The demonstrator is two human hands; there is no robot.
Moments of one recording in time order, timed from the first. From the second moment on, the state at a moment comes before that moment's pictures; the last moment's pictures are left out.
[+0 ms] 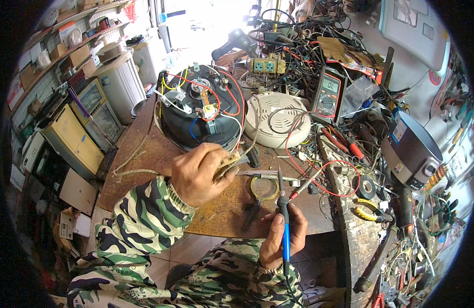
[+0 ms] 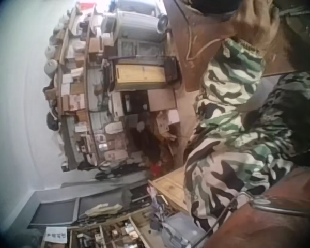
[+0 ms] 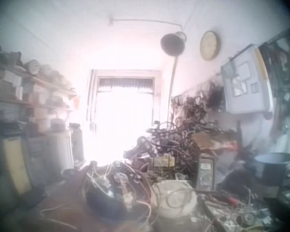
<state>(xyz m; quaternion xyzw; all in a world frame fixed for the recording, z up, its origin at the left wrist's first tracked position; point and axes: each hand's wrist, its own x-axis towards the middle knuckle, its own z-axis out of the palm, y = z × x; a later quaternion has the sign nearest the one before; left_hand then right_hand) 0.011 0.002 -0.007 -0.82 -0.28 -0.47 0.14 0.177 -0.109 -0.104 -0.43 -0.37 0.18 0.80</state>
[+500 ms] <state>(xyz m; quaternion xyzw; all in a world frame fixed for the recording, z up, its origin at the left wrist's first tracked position) 0.014 0.007 -0.016 -0.80 -0.32 -0.50 -0.07 0.179 -0.111 -0.108 -0.43 -0.37 0.20 0.80</state>
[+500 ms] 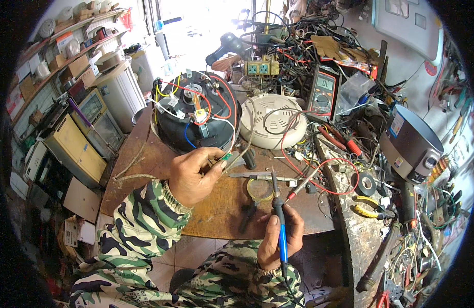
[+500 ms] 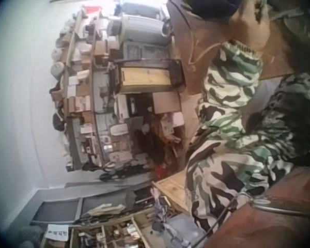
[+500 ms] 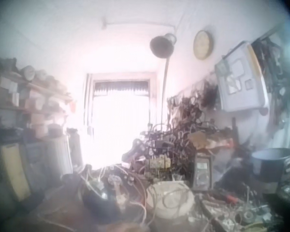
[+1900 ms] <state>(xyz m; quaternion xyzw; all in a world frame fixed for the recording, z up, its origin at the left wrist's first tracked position) 0.004 0.010 -0.013 -0.70 -0.30 -0.51 -0.41 0.173 -0.095 -0.098 -0.25 -0.37 0.38 0.81</state>
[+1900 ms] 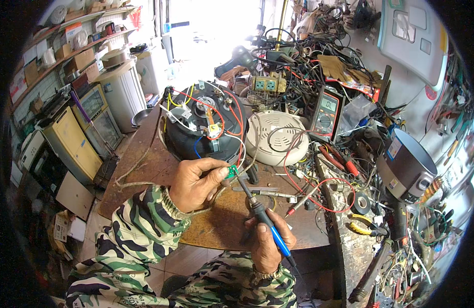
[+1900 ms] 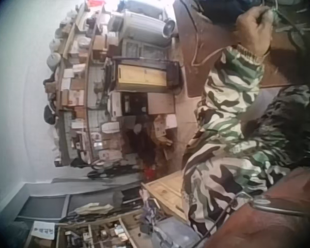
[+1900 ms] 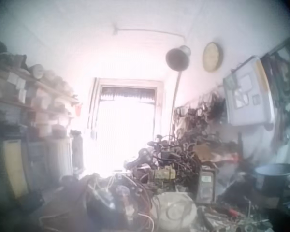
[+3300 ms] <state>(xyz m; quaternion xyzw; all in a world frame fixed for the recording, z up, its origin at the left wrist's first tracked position) 0.001 0.002 -0.006 -0.65 -0.31 -0.51 -0.47 0.167 -0.095 -0.102 -0.28 -0.41 0.33 0.80</state>
